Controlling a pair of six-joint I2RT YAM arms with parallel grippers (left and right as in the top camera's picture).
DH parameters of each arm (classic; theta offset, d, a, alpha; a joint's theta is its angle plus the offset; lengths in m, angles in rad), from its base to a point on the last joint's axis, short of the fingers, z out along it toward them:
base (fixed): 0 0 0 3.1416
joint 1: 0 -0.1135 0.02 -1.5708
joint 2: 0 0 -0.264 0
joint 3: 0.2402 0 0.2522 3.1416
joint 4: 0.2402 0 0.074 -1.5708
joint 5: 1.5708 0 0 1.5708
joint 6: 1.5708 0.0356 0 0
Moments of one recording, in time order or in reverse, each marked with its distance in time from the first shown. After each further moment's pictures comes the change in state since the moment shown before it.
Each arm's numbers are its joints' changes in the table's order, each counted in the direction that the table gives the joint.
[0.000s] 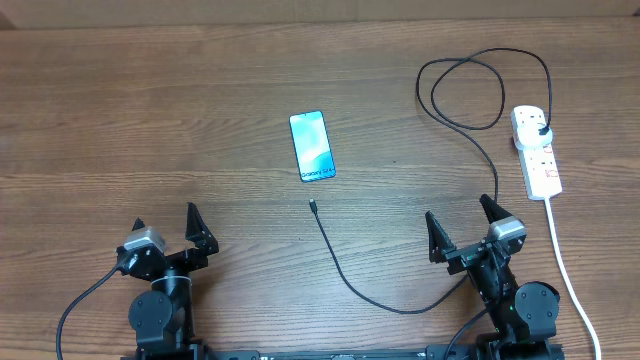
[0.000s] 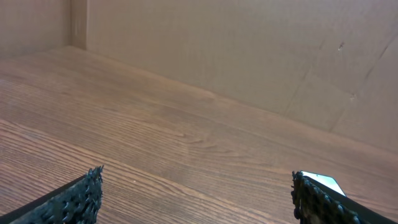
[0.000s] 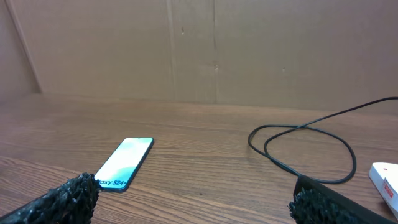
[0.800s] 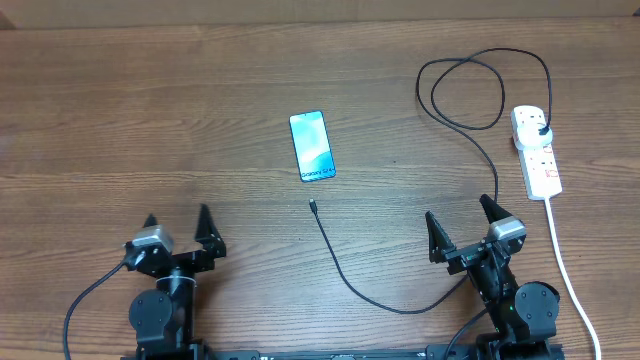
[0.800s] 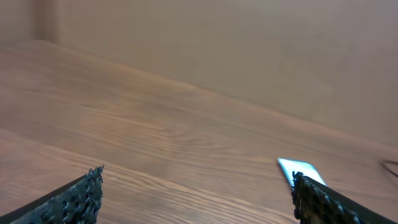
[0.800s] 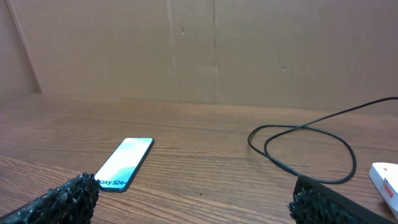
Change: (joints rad) left arm 0.000 -0.003 0.000 0.009 0.118 0.000; right arm 0.000 0.000 0.000 0.000 0.000 0.000
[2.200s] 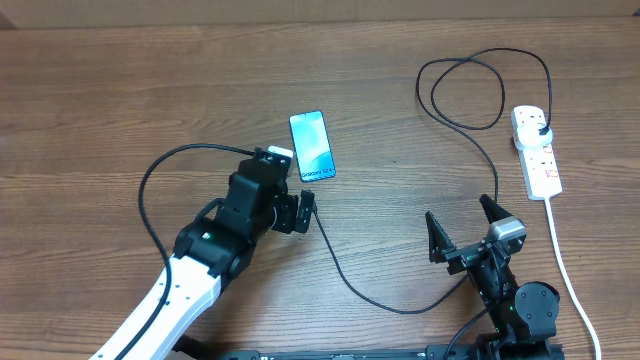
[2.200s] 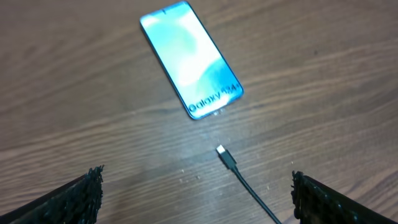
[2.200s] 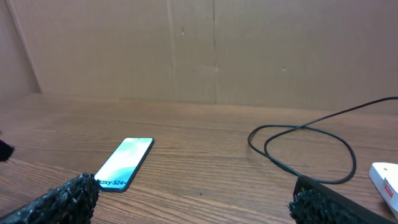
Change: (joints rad) left arm 0.601 -1.174 0.749 0.312 -0.080 0.086; right arm 0.000 0.000 0.000 0.000 0.000 0.000
